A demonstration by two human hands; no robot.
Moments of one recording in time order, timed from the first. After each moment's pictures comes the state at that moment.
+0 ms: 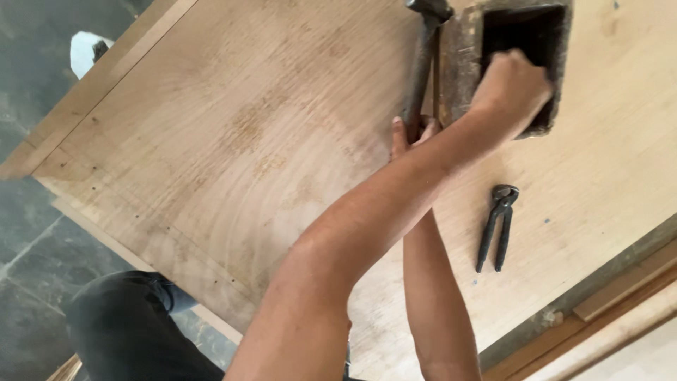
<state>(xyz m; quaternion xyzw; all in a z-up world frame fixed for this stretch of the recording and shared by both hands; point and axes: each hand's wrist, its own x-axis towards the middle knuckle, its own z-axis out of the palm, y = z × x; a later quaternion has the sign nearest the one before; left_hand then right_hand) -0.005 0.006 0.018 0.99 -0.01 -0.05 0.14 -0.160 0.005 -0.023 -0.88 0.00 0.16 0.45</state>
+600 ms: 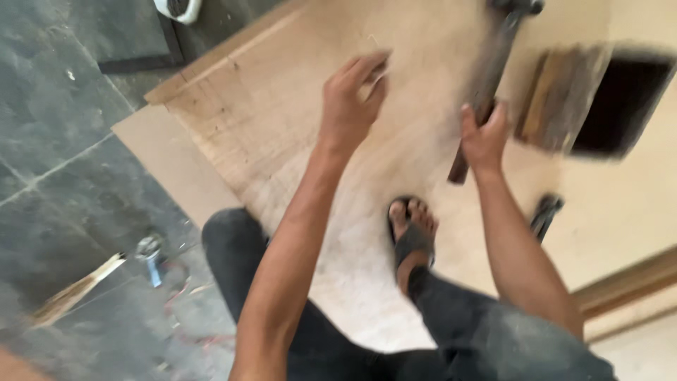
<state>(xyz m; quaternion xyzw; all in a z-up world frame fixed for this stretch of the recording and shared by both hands) -0.329 0.263 0.018 0.72 0.31 0.35 0.52 -0.133 0.022 -0.046 -0.85 -0.31 0.16 0.39</state>
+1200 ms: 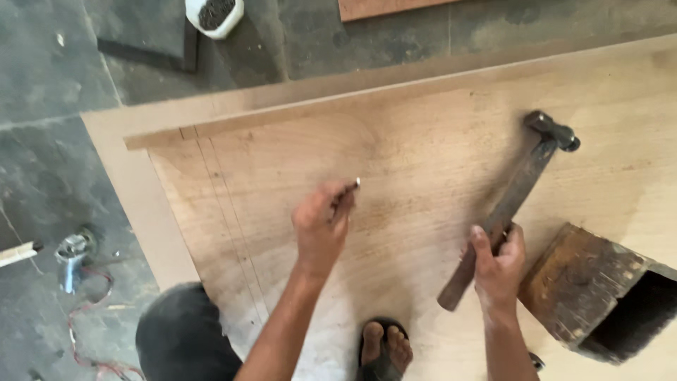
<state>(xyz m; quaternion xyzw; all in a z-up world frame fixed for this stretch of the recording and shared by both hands) -0.364 0.243 -0.034 0.61 0.54 0.37 0.45 -0.126 0.091 -0.014 -0.78 -0.14 0.39 0.47</state>
